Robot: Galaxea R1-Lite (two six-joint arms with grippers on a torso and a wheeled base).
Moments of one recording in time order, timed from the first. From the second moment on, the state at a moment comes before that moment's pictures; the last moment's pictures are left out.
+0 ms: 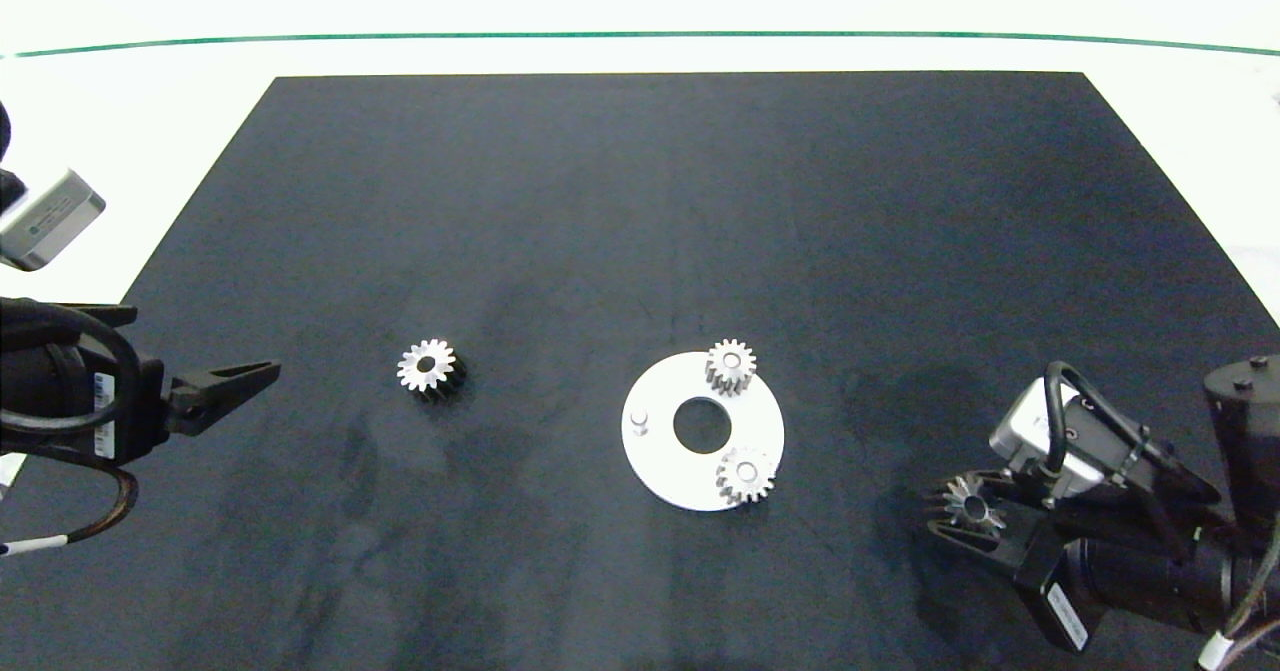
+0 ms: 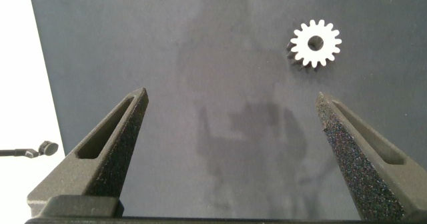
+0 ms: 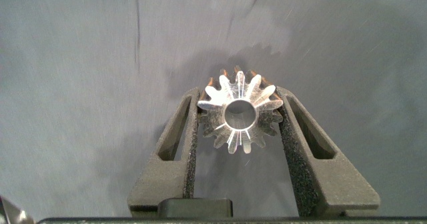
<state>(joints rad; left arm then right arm) -0.08 1.12 -0.86 0.10 0.05 0.28 0.52 1.33 -0.59 -0.15 -0.07 -0.36</state>
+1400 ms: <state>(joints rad) -0.06 0.96 -0.86 0.18 0.05 0.28 0.82 1.68 -1.14 0.01 -0.13 -0.23</state>
